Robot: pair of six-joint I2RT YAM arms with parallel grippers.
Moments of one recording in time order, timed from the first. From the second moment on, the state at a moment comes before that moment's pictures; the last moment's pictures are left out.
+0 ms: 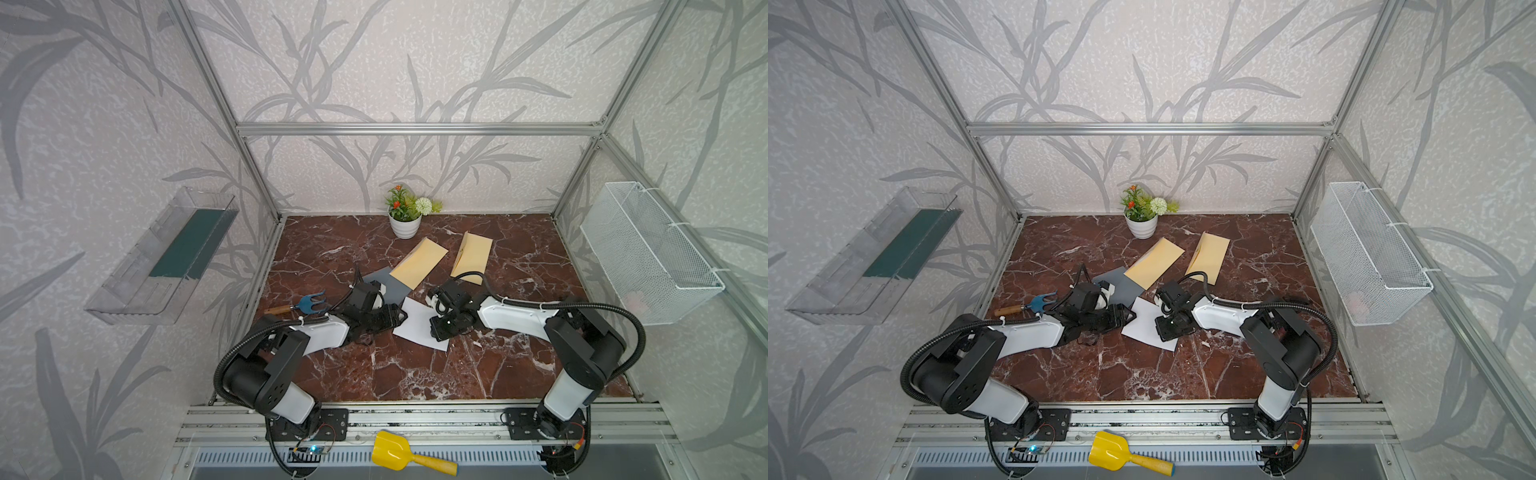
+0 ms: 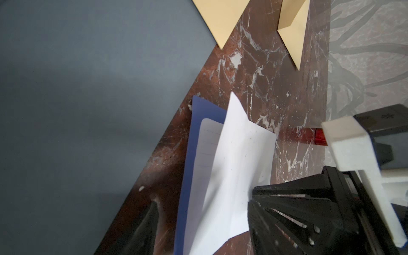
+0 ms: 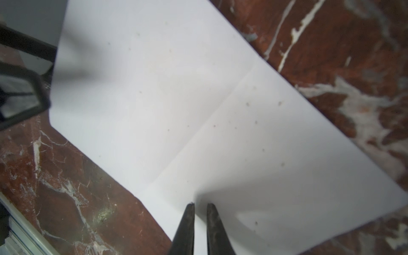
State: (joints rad) left arm -0.50 1.53 0.55 0.19 0.40 -0.79; right arm 0.74 1.73 0.93 -0.38 -0.23 0.40
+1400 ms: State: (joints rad) left arm -0.57 1.50 0.61 0.32 0.44 -0.93; right arm 0.58 1.80 1.05 -0.23 -0.33 0.45
